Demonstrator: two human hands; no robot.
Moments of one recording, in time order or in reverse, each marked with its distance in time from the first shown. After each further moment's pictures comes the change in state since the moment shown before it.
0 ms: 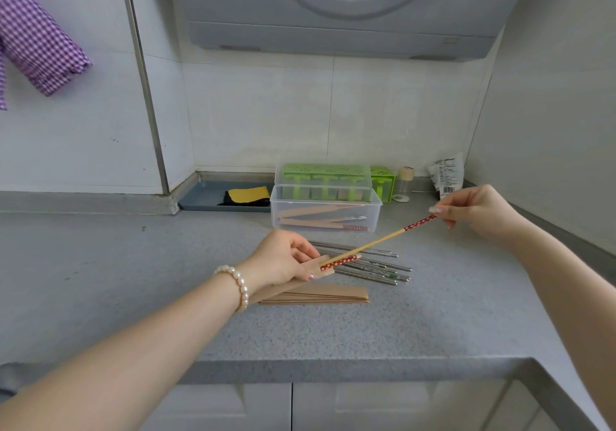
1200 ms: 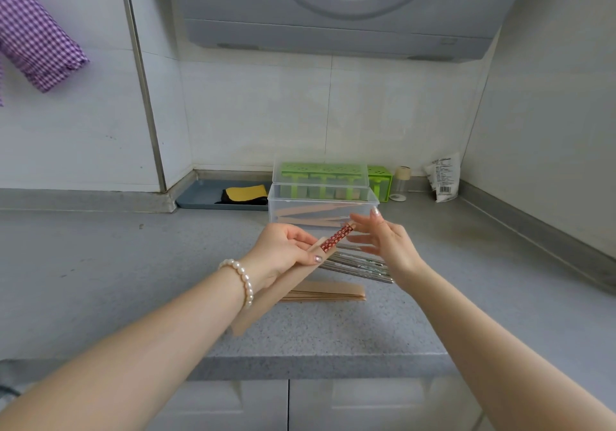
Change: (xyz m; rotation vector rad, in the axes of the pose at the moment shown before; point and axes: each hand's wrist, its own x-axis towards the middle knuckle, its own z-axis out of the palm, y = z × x) left_hand 0.006 0.003 0.007 -0.321 0.131 -0.092; right_hand -0.025 -0.016 0.128 0.377 -0.063 0.093
